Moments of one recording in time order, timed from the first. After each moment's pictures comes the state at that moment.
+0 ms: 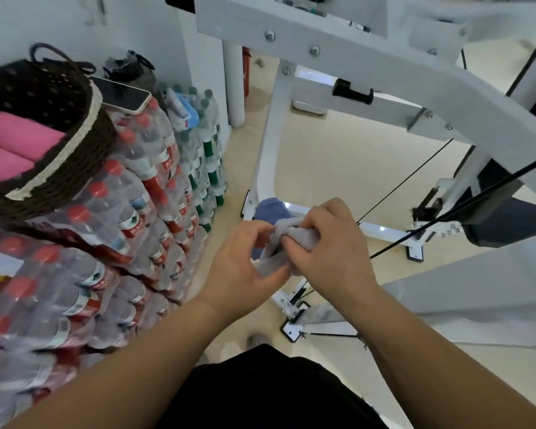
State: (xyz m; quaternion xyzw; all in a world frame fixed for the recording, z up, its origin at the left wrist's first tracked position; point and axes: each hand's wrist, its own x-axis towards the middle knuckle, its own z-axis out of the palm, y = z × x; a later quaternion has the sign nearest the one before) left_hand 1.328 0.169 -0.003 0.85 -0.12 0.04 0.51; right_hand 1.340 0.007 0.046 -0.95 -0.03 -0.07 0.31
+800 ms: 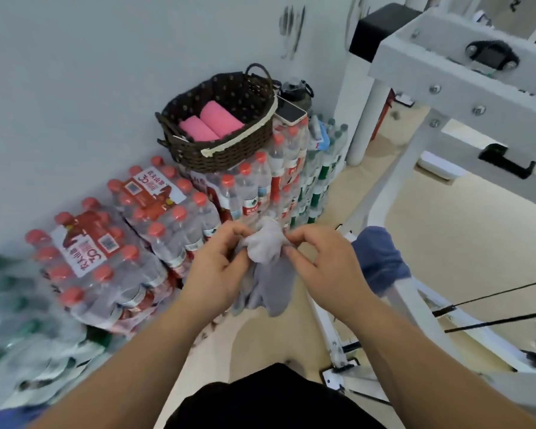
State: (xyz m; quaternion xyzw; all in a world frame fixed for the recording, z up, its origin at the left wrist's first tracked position) left_hand 1.216 0.284 0.035 0.79 0.18 0.14 0.57; right_hand 1.317 0.118 0.041 -0.83 -0.34 0.05 0.44
